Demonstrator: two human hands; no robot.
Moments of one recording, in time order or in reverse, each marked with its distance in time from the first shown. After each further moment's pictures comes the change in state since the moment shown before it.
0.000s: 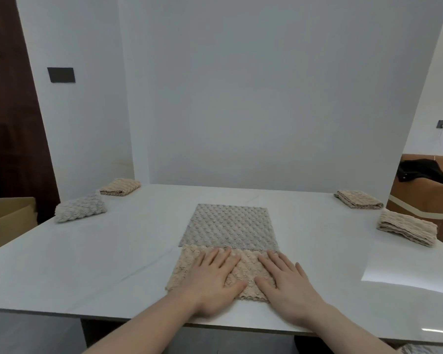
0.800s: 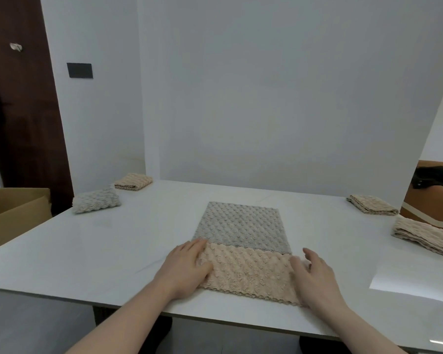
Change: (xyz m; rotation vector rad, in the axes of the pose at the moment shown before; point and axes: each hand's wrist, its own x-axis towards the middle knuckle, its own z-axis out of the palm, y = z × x) left_hand -0.017 -0.081 -0.005 -0.275 0.233 -0.201; right_hand -0.004 -0.001 -0.013 0.458 0.308 0.316
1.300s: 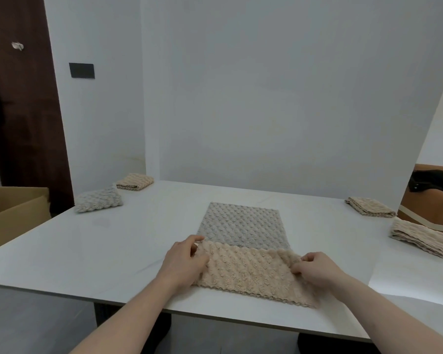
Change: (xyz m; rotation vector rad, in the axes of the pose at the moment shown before) left_hand -0.007 -0.001 -0.011 -0.372 0.122 -0.144; right_hand 0.030 -0.019 -0.025 -0.082 -0.211 0.253
